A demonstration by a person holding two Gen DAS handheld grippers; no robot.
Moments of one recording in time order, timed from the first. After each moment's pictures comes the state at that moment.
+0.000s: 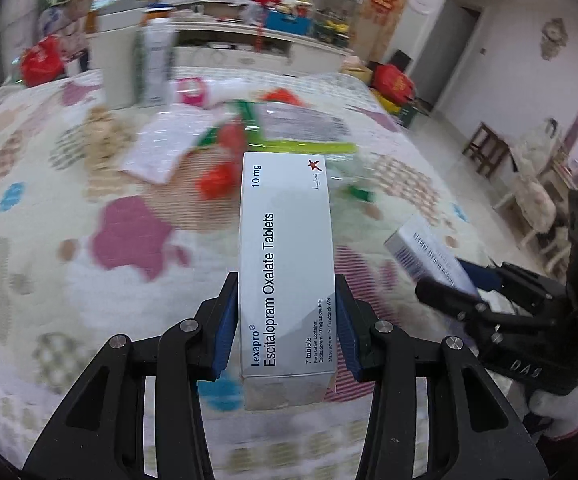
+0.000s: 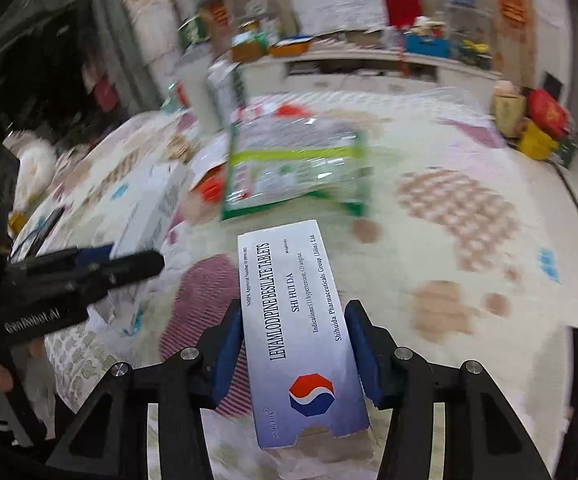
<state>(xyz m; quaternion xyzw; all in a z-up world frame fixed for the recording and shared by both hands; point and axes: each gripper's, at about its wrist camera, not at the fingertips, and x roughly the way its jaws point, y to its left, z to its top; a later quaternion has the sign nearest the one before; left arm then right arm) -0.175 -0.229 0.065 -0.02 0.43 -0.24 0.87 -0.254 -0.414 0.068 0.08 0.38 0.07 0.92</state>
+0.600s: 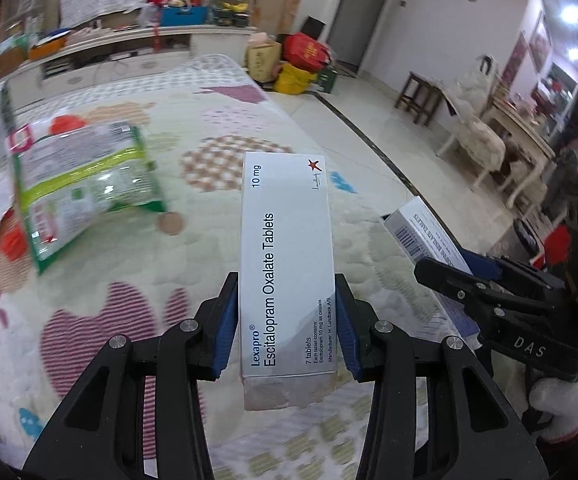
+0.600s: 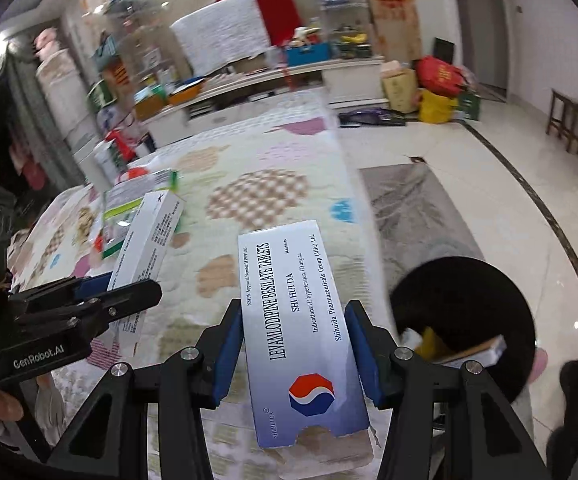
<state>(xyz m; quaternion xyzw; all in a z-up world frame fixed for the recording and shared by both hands) -0.197 -0.382 0.073 0.05 0.43 -0.36 0.83 -0.348 -0.550 0.070 0.17 0.34 -0.08 0.92</state>
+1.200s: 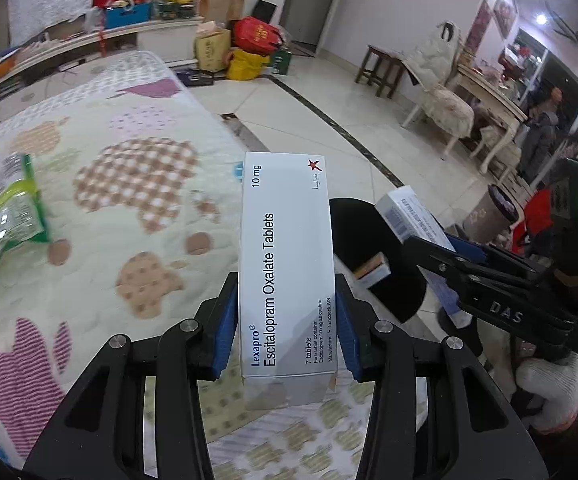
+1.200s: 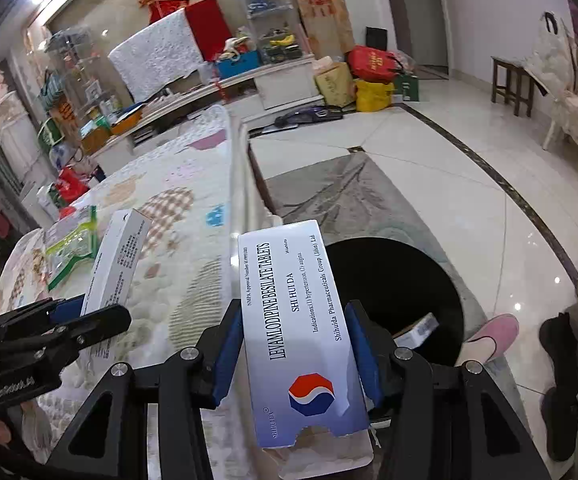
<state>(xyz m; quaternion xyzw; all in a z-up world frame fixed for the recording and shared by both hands) -0.219 -0.466 0.065 0.08 0.43 -0.42 0.79 -0.390 -0.631 0.048 0.22 0.33 -0.17 0.90</state>
